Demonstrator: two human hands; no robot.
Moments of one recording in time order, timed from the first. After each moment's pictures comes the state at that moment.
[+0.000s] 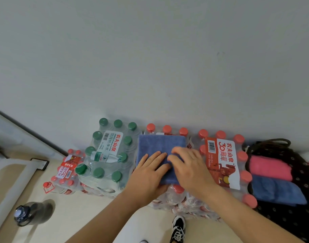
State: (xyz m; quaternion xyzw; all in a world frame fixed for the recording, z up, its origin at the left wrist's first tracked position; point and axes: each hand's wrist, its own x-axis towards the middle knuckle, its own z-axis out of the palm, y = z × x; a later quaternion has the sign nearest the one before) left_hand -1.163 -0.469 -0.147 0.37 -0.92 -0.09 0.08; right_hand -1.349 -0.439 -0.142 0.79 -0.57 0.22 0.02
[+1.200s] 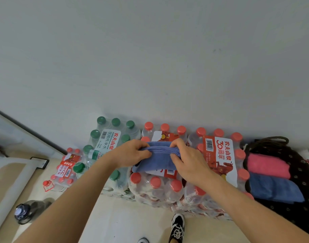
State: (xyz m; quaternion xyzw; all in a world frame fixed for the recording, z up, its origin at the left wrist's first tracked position) left_hand -1.150 -0.542 -0.079 0.48 -0.76 -0.43 -0.02; right_hand -1.355 -0.457 -0.111 0.70 -0.64 0.22 -0.25
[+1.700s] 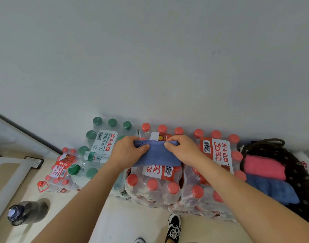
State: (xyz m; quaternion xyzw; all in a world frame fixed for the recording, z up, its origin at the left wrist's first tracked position) left_hand -1.161 -0.541 -0.105 0.62 -0.72 -0.30 0.11; right_hand -1.361 -0.504 -0.113 0.53 -0.68 0.24 -0.43
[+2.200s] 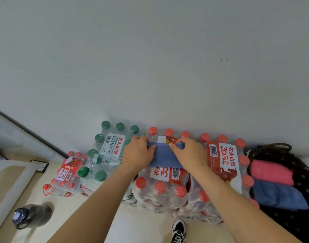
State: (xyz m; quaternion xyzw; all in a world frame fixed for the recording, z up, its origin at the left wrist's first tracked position) left_hand -1.172 -0.543 -0.110 0.64 -0.74 -0.20 0.06; right_hand -1.344 -0.499 -0.121 0.53 -0.78 0.23 -0.23
